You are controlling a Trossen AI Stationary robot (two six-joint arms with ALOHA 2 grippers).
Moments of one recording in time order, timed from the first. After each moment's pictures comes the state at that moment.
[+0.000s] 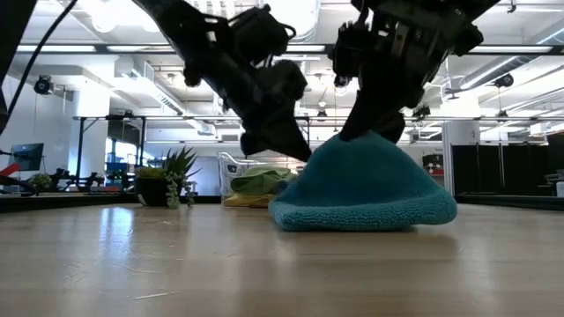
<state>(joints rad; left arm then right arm) 0.10 1.79 1.11 -0.06 0.17 -0.28 0.14 1.57 0.86 -0.10 -0.11 0.45</state>
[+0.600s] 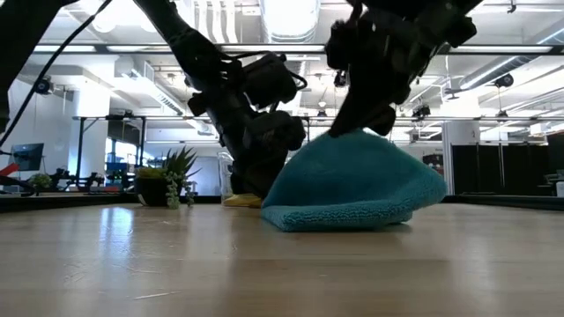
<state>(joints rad) 0.14 1.94 1.12 -0.14 0.30 -0.28 0.13 1.57 0.91 -0.15 -0.02 0.40</state>
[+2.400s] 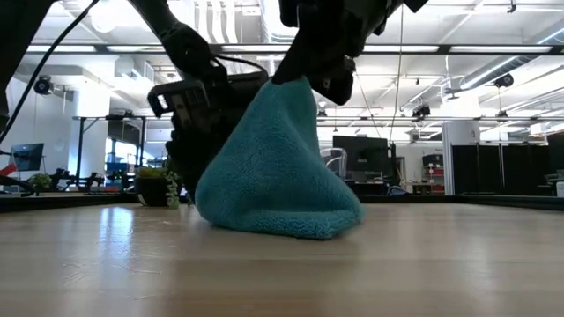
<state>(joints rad) 0.15 1.87 1.07 -0.52 0.70 0.09 0.18 1.74 1.24 -0.27 -0.09 0.43</state>
